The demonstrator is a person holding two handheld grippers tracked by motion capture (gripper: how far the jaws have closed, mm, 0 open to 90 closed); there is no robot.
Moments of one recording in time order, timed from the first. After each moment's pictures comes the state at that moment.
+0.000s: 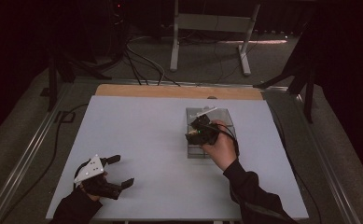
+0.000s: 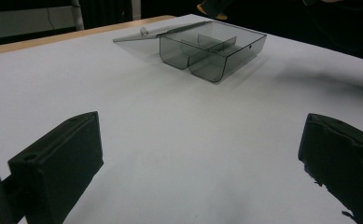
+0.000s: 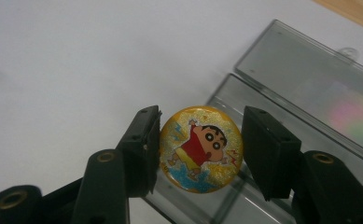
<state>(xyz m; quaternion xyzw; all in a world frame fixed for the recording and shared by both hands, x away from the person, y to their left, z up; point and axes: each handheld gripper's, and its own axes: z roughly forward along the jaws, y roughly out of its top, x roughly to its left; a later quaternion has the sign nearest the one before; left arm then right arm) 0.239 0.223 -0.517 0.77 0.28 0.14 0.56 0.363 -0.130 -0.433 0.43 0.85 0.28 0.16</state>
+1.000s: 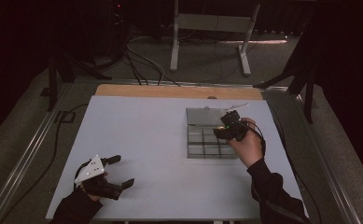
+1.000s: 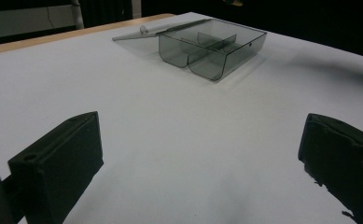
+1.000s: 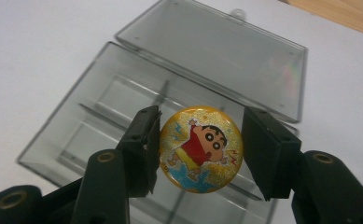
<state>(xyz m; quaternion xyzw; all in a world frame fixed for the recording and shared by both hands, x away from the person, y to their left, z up) 0.238 0.222 -0.517 0.77 0.28 0.14 0.56 0.375 -0.212 -0.429 0.50 0.81 0.25 0.19</state>
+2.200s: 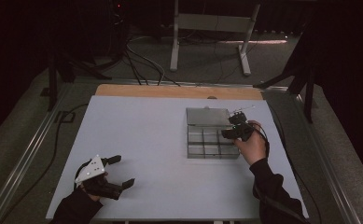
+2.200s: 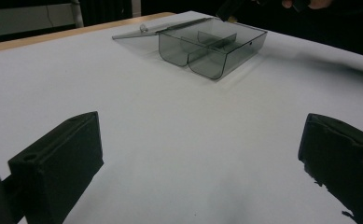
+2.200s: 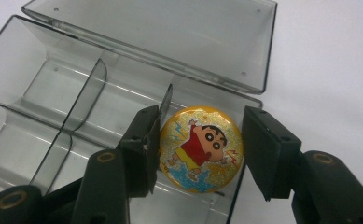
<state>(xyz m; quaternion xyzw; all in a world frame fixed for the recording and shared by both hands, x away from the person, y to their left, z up) 0.239 0.221 -0.518 0.77 0.28 0.14 0.55 0.397 -0.240 -0.466 0.54 0.79 0.23 0.17</state>
